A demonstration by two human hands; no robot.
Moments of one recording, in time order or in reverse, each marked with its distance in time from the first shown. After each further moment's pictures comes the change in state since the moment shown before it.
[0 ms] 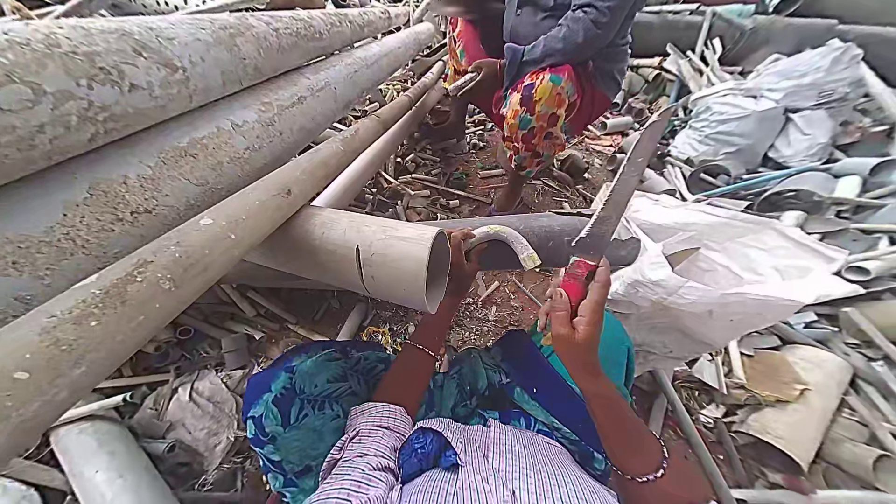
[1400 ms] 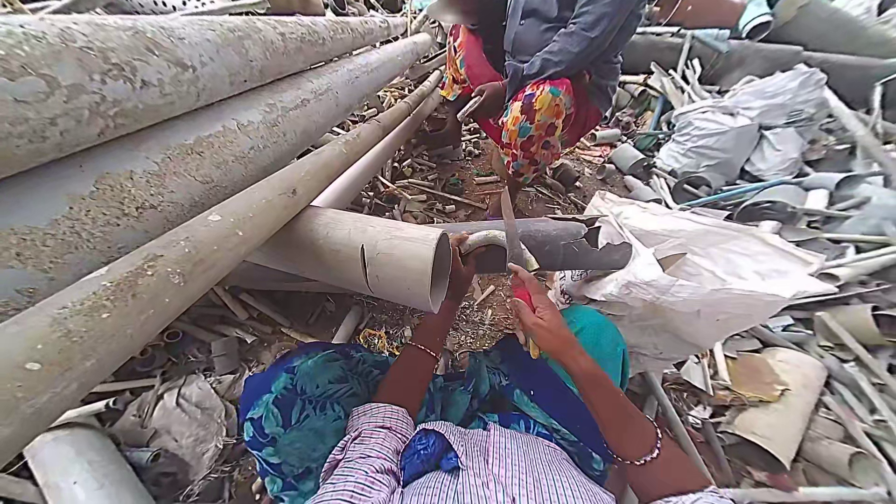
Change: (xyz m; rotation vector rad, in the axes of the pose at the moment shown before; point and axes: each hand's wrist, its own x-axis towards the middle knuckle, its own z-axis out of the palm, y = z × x) left_hand -0.016 0.002 -0.007 -0.024 -0.036 -0.106; right_hand 0.012 -0.002 0.005 0.063 -0.408 0.311
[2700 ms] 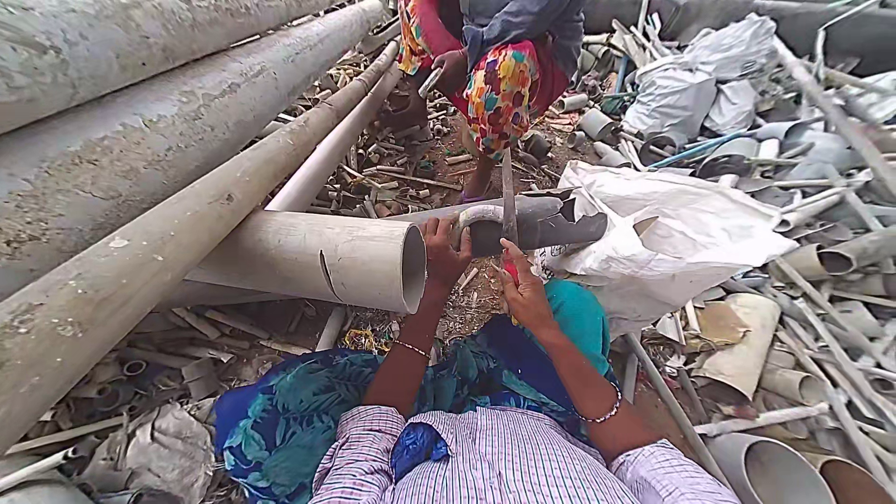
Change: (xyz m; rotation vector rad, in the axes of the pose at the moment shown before) left_hand 0.022 0.033 -0.003 0.201 -0.195 -0.056; right_hand 0.018 0.028 0.011 -0.143 0.224 -0.049
